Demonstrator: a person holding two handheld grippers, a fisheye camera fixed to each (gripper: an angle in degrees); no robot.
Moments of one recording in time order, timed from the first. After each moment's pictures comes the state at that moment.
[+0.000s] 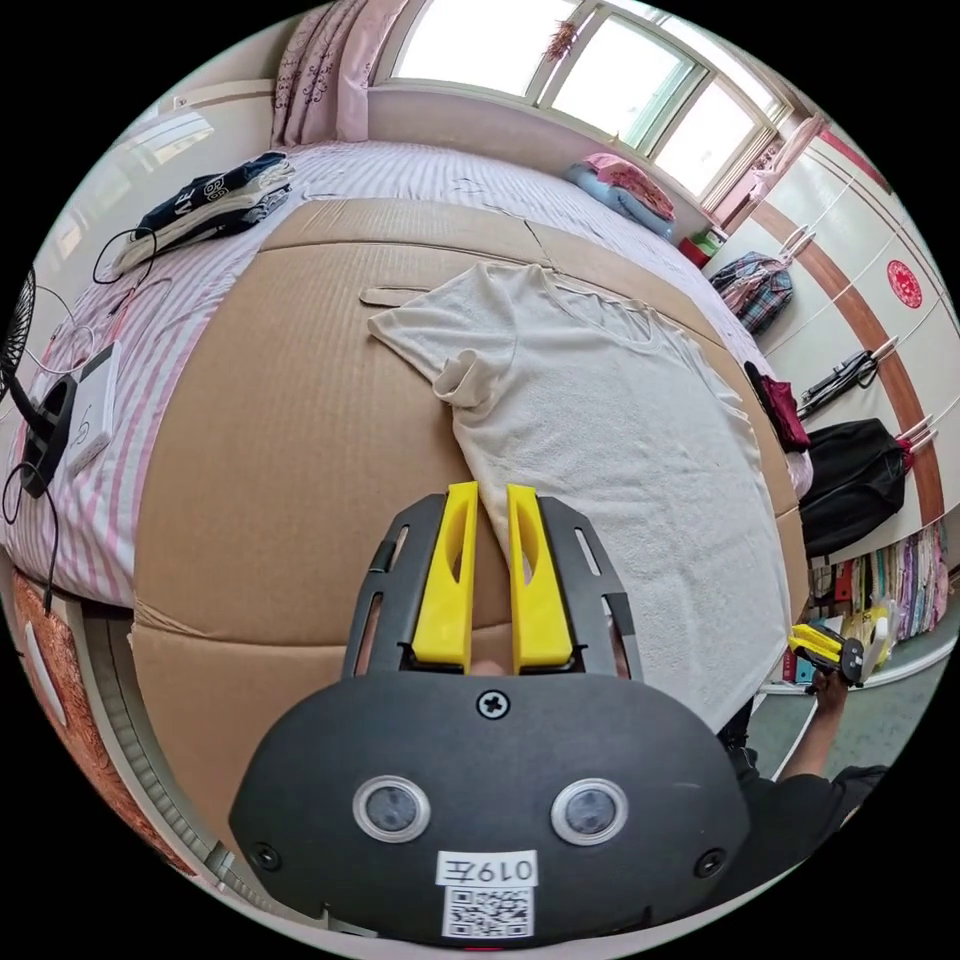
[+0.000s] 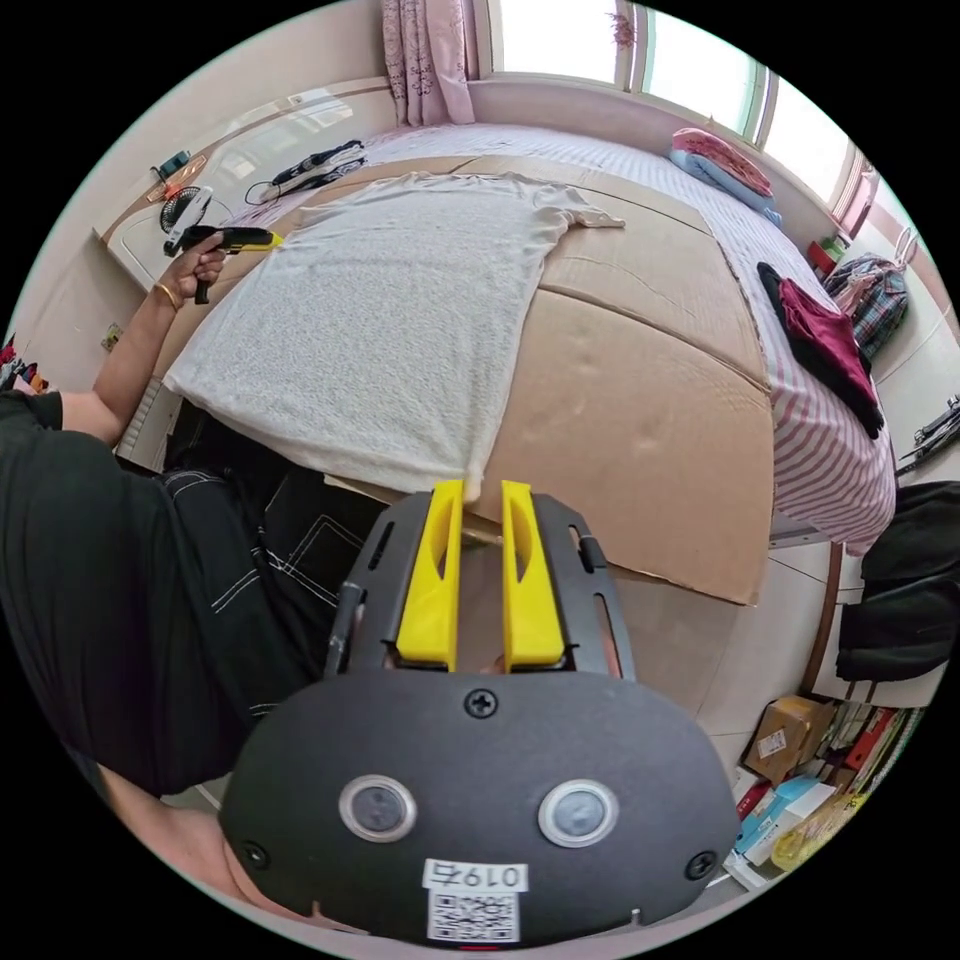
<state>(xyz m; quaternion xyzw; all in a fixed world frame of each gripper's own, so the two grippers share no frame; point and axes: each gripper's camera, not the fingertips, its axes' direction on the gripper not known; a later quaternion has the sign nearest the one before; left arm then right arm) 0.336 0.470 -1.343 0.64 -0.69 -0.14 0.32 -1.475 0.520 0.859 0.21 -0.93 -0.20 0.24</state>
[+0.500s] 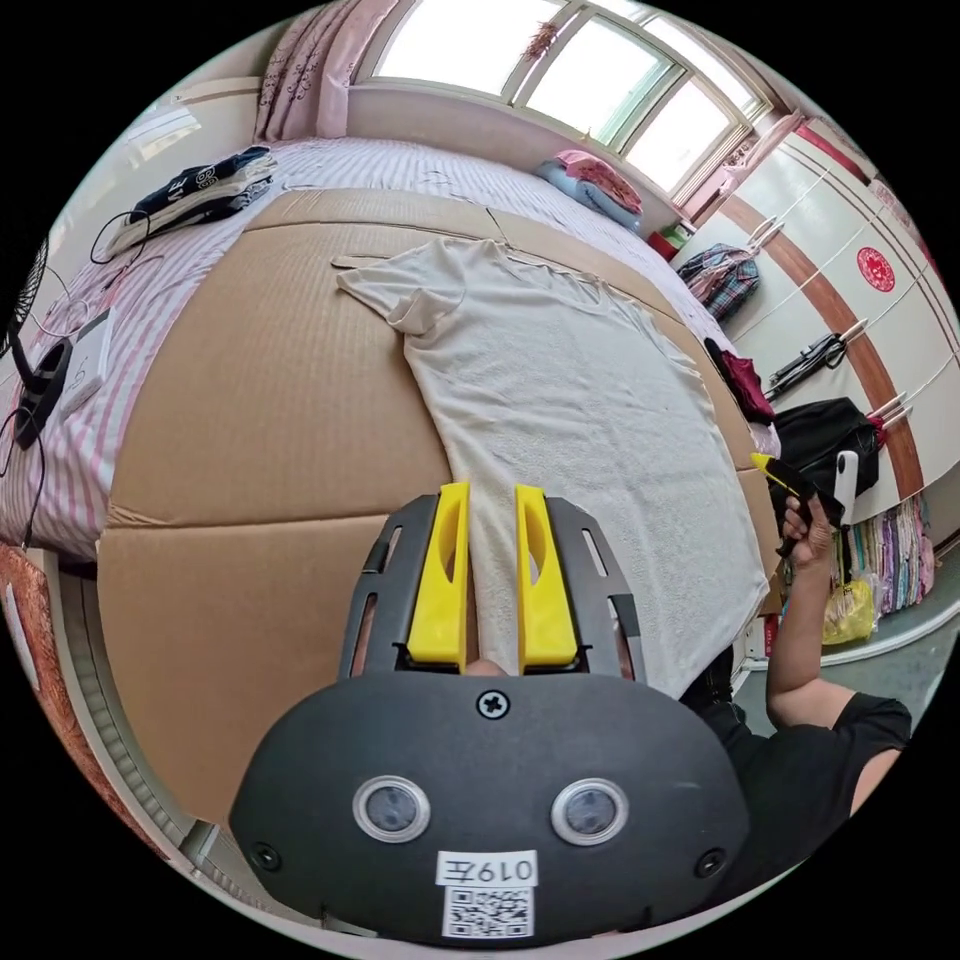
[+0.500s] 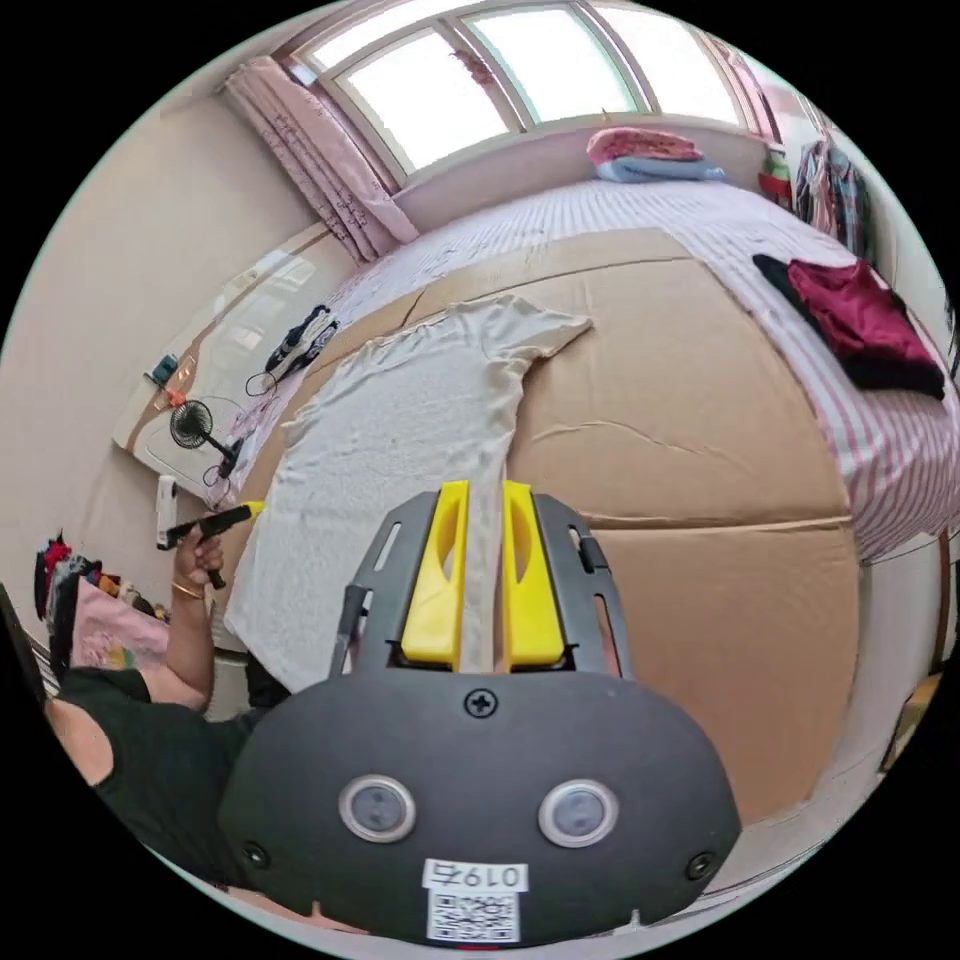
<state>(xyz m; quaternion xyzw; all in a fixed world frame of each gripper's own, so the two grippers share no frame) 0.304 0.480 -1.323 0.64 -0.68 -0.12 0.35 -1.519 0.312 0.825 0.05 -0.99 -0.07 0.07</state>
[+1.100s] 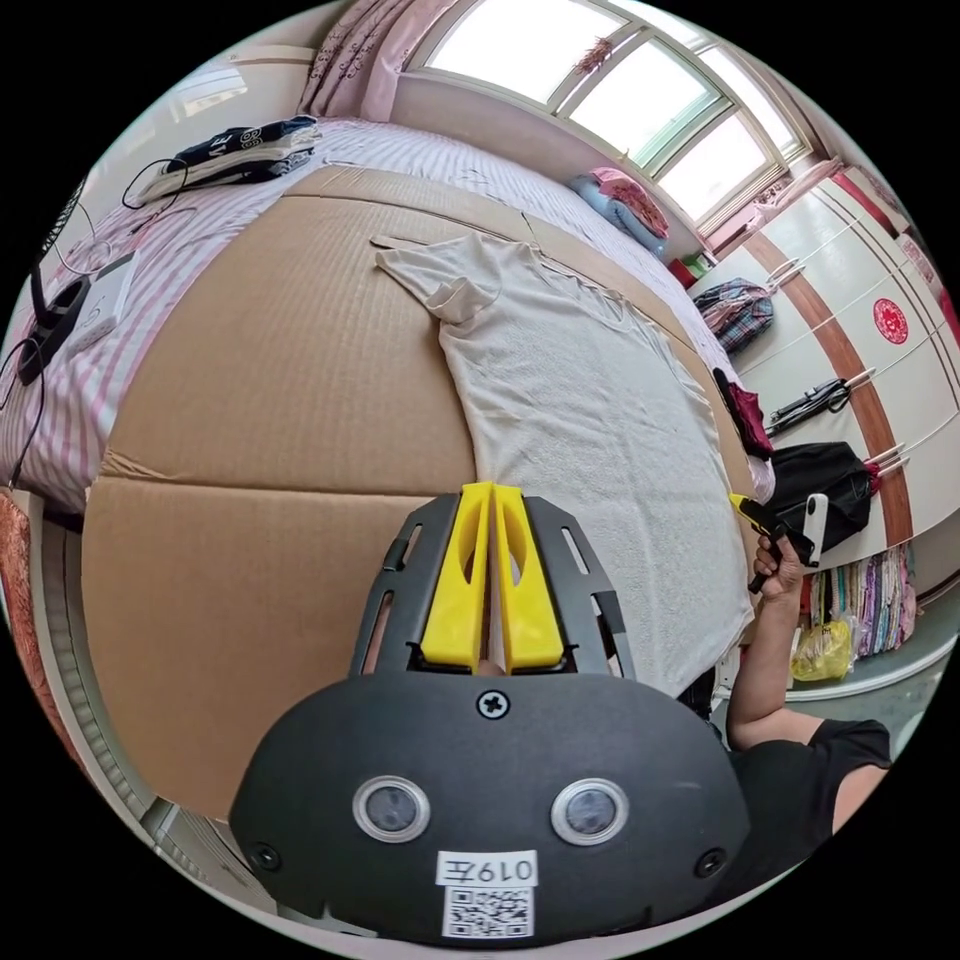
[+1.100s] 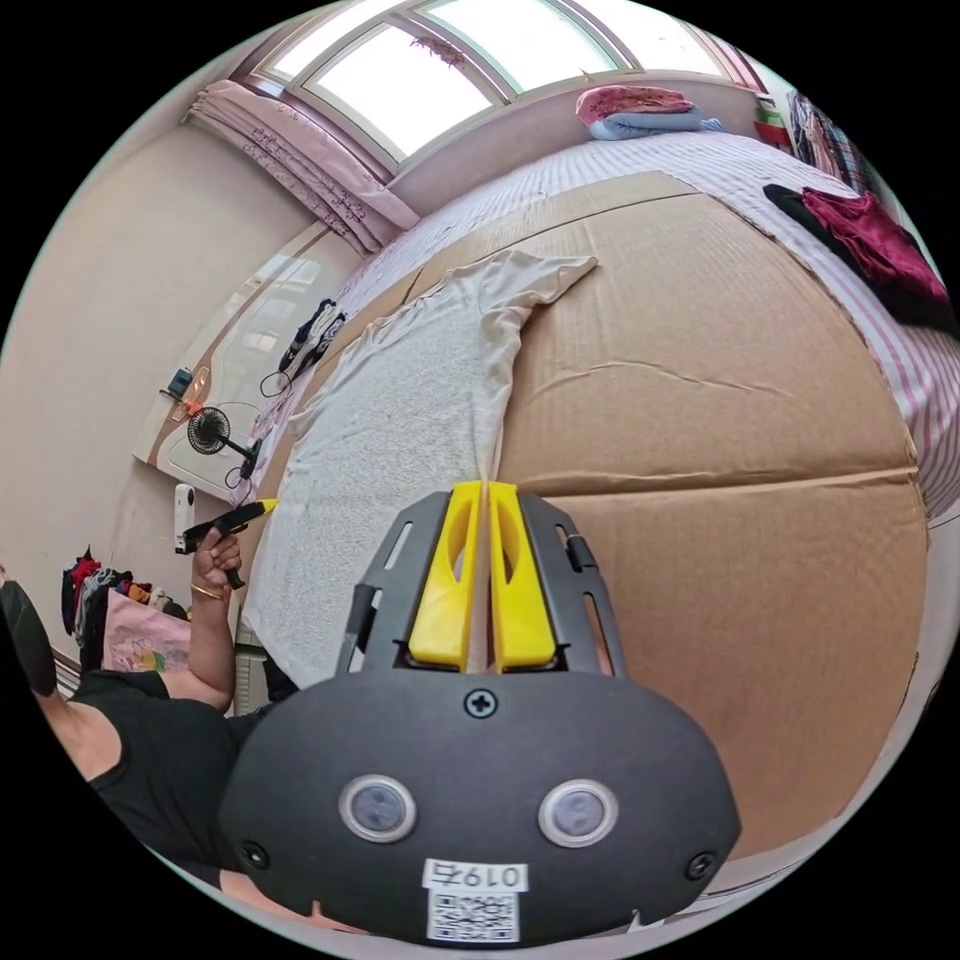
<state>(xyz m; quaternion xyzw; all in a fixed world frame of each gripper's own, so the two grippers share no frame) 0.305 0.505 -1.354 0.67 -0.64 -0.12 0.35 -1.536 0.261 0.827 0.03 -0.99 -0.09 0.04</state>
